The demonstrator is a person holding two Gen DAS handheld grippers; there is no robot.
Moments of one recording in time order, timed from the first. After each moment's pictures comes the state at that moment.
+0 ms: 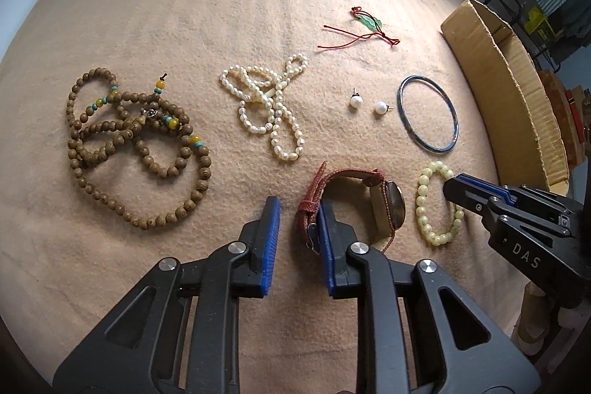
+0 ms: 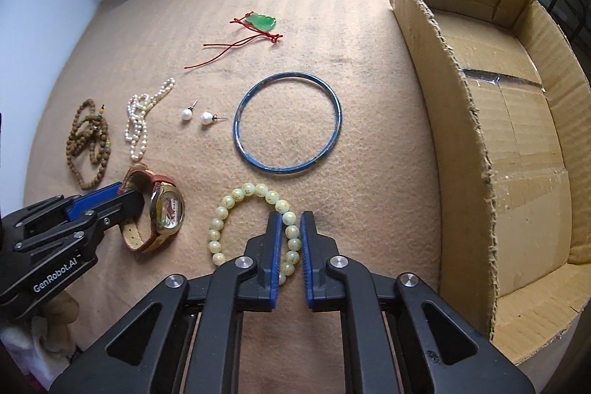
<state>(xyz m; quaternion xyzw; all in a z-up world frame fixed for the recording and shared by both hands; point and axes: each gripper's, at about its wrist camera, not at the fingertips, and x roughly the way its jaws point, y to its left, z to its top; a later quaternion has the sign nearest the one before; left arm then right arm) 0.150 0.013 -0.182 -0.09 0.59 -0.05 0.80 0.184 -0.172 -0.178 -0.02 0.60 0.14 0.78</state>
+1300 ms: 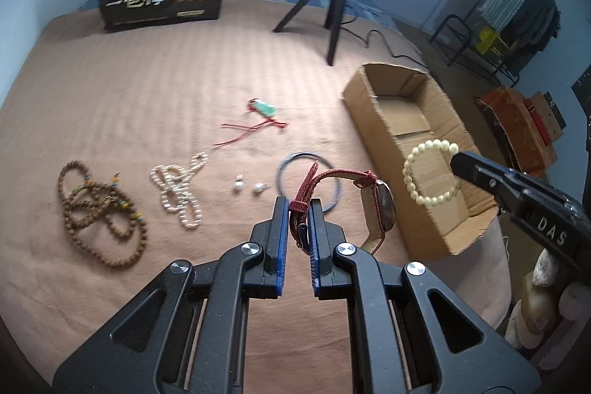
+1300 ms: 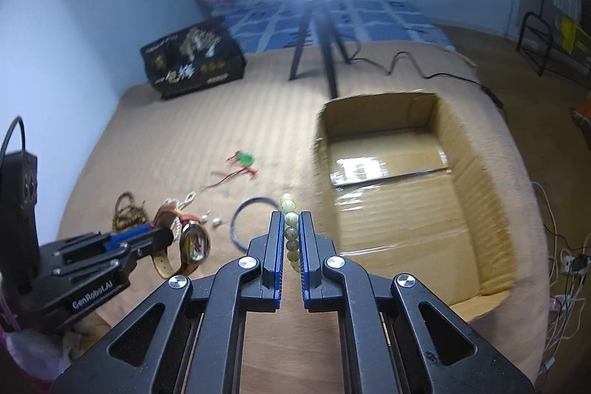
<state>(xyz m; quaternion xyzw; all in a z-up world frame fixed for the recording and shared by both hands) 0.152 -0.049 -0.096 -0.10 0.50 -0.12 0.86 0.164 -0.245 -0.059 0.04 0.46 0.12 0.88</state>
